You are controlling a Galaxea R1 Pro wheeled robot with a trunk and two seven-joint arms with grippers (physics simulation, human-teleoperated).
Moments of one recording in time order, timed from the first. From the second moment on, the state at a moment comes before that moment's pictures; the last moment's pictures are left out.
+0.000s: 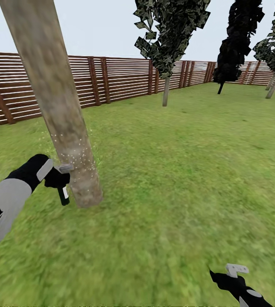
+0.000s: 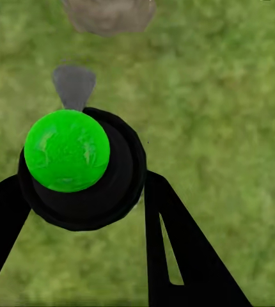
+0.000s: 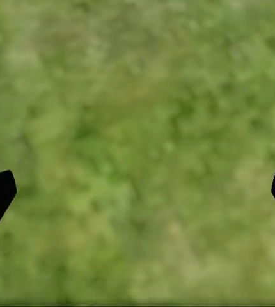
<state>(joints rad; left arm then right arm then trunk) -1.32 0.28 -0.26 -0.35 0.42 1.03 0.01 -0.51 -0.22 -0.37 -0.18 0.20 -0.16 0.19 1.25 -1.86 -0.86</state>
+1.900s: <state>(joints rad) -0.69 0.19 -0.37 -0.34 -0.01 0.09 -0.61 -0.51 0.04 0.11 -0.87 0.34 0.02 0.63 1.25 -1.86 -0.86</state>
